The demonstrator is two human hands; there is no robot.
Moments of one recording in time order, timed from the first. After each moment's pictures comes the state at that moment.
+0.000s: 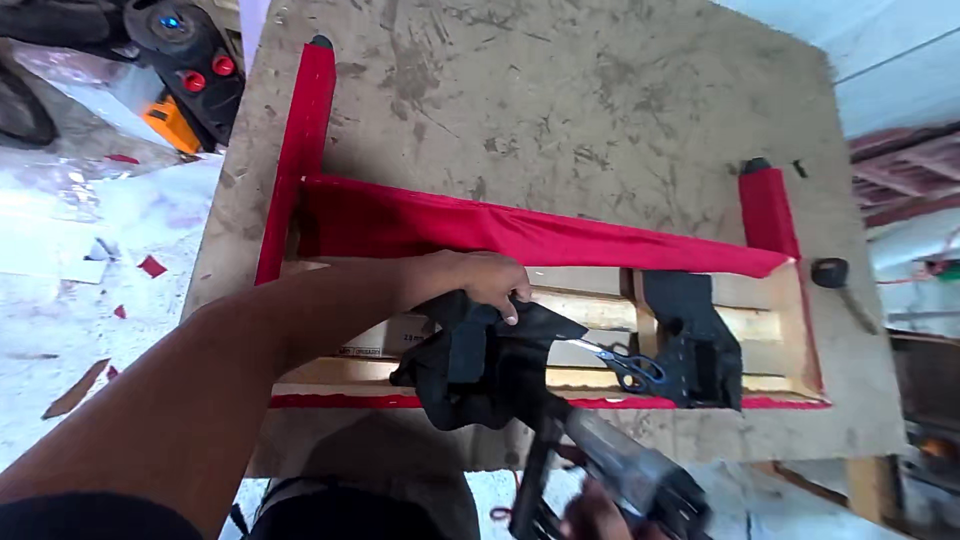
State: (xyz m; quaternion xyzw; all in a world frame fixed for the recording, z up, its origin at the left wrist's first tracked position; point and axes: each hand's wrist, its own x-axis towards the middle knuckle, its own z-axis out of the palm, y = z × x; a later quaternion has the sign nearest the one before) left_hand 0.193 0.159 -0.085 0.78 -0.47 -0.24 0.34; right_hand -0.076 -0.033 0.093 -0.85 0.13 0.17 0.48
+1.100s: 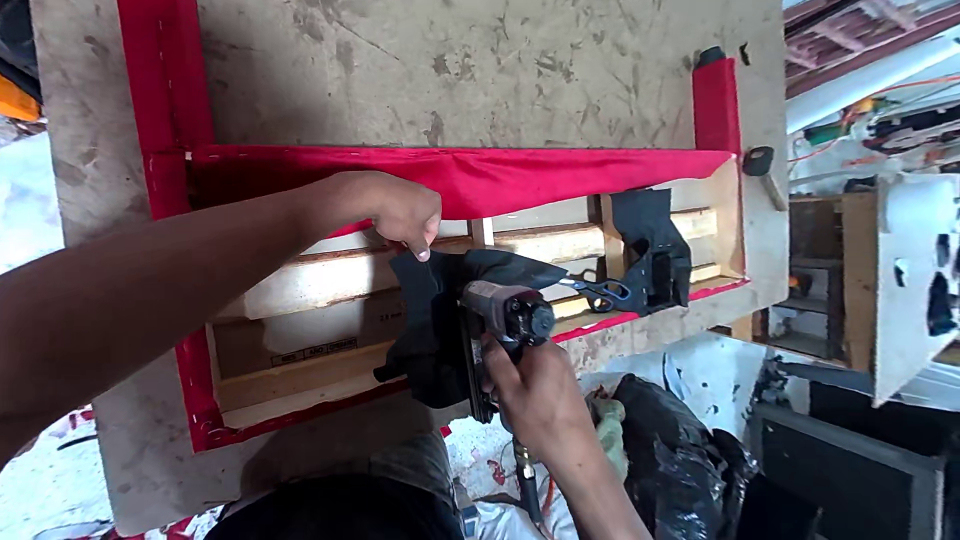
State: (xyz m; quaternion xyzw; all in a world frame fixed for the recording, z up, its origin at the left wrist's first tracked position) left_hand 0.236 0.251 -0.070 0.76 -0.40 -0.46 0.24; right_hand 0.027 0.055 0.039 -0.93 0.13 0.24 0.24
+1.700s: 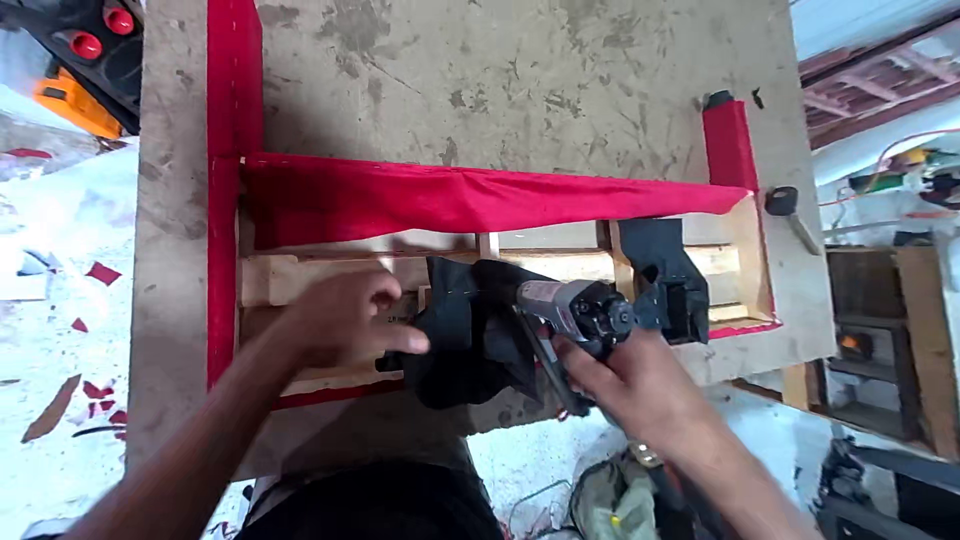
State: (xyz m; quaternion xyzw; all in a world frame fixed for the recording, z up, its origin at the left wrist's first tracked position) left_hand 0.052 0.316 -0.038 0.83 -0.08 -0.29 0.47; right_hand 0.056 -0.033 0.090 -0.95 -0.05 0.22 0.22
